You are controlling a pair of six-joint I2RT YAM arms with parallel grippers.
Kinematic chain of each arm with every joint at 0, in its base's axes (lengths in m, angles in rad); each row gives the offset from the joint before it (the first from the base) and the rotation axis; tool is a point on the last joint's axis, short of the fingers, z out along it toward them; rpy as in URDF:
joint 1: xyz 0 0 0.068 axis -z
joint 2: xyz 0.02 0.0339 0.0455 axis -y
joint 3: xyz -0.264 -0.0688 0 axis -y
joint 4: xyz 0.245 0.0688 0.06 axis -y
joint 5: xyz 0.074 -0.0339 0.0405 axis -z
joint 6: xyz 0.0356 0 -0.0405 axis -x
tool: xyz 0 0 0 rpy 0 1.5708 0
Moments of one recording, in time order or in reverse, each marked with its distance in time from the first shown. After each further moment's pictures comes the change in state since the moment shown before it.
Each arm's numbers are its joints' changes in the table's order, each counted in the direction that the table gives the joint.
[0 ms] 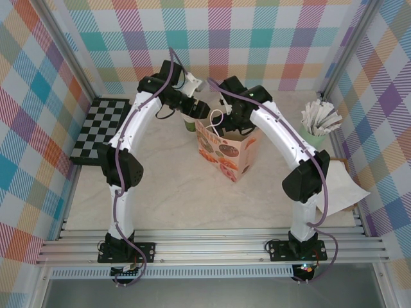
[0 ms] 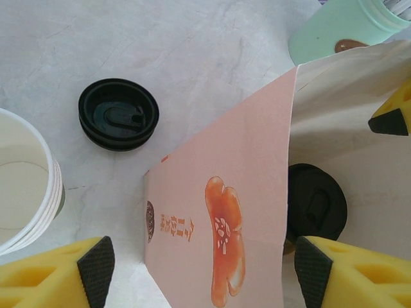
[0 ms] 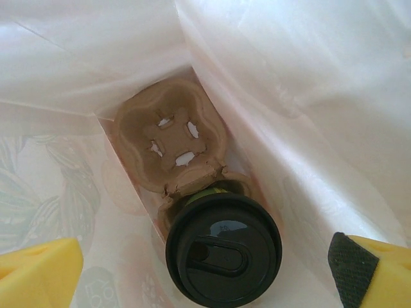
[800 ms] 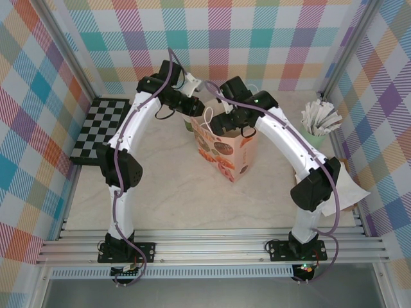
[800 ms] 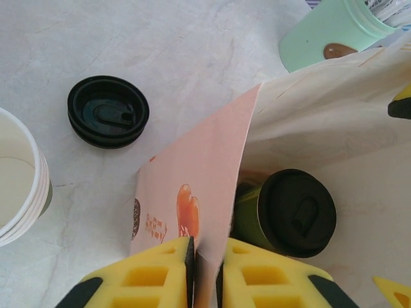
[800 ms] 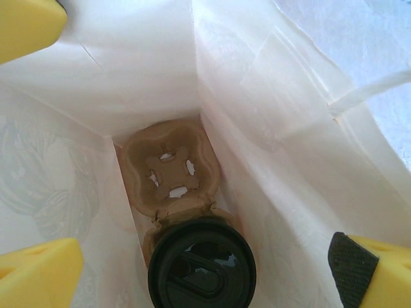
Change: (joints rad) left arm -0.003 0.015 -0.014 0.000 0.024 0.024; right arm -0.028 0.119 -0.125 0.178 0.048 0.137
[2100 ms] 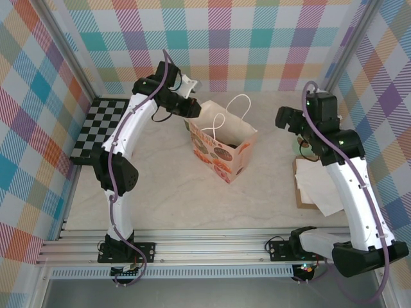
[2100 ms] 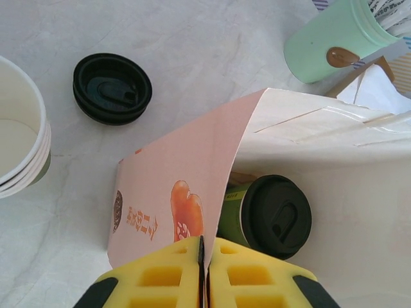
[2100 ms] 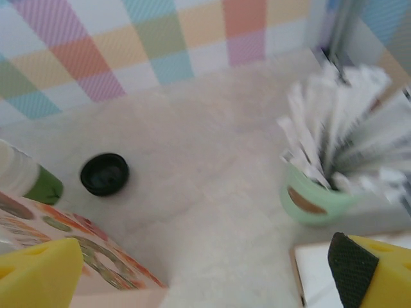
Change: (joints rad) left arm 0.000 0.083 -0.090 0.000 -0.030 0.096; right arm 0.392 0.679 -0.492 0.163 0.091 -0.308
